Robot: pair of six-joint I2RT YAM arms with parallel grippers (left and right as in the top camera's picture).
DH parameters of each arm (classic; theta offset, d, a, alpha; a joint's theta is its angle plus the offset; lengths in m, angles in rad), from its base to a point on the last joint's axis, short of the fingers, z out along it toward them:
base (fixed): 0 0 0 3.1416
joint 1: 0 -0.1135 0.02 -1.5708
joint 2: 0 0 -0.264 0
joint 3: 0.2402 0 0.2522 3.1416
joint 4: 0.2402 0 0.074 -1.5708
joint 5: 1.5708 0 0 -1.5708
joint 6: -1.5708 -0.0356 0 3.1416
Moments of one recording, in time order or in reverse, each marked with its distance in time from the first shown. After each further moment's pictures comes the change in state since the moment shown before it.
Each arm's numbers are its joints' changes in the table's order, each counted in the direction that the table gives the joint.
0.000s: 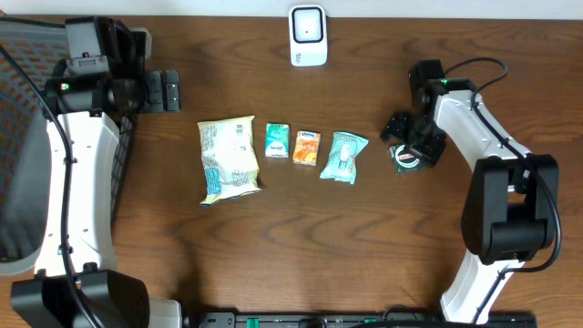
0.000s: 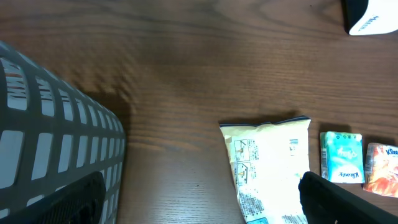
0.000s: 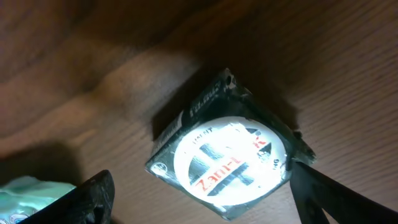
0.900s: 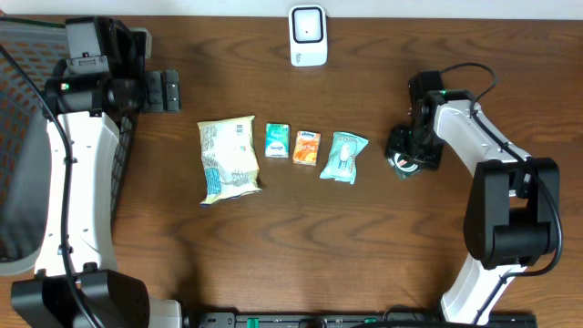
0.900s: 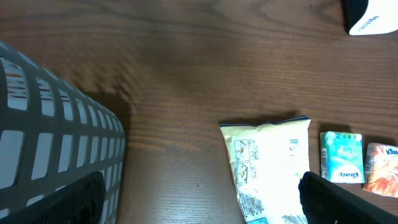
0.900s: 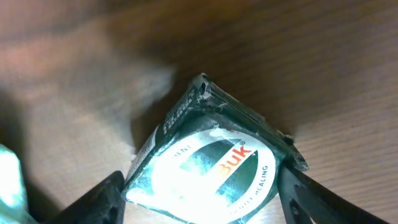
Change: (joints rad) left arm 0.000 0.000 0.000 0.000 0.000 0.000; right arm 0.000 0.027 -0.095 -0.045 -0.005 0.333
